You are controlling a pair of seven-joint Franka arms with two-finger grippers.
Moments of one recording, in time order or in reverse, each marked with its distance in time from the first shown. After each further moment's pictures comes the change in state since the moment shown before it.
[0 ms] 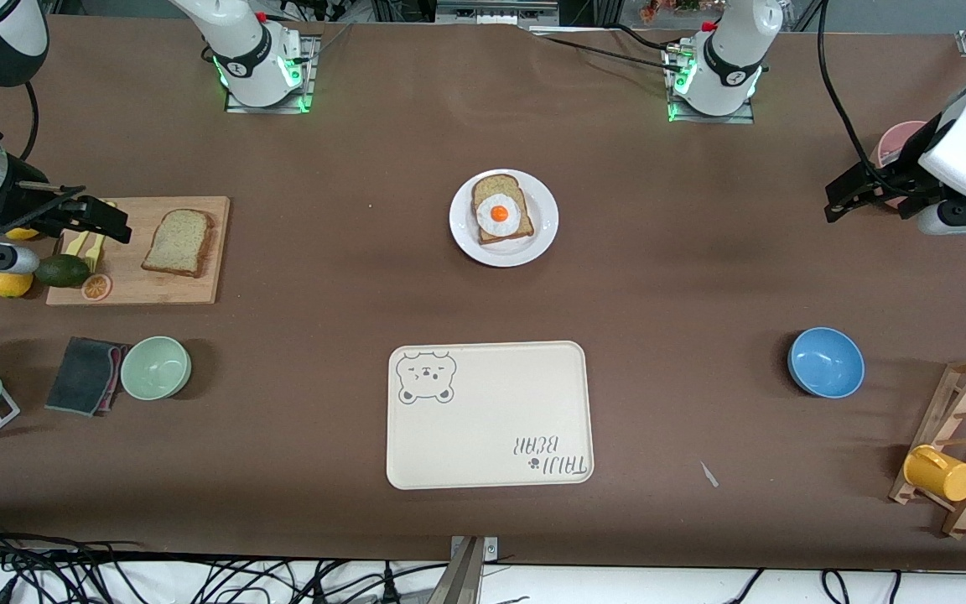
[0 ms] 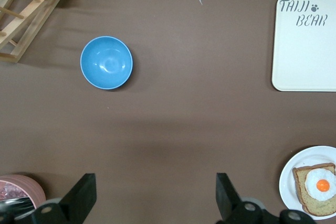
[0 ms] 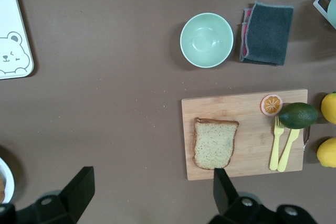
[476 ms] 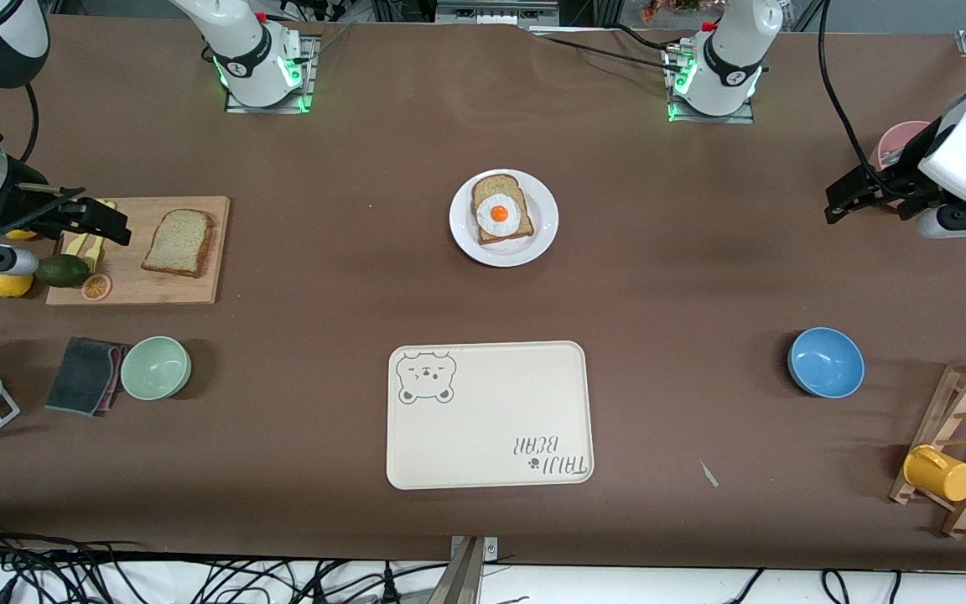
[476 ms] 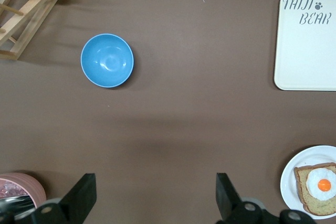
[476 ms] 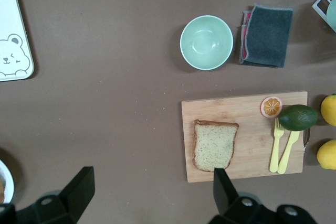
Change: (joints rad) left arm 0.000 0.008 0.005 0.000 0.000 -0.004 0.000; right arm 0.000 0.001 0.000 0.000 -0.001 0.007 0.000
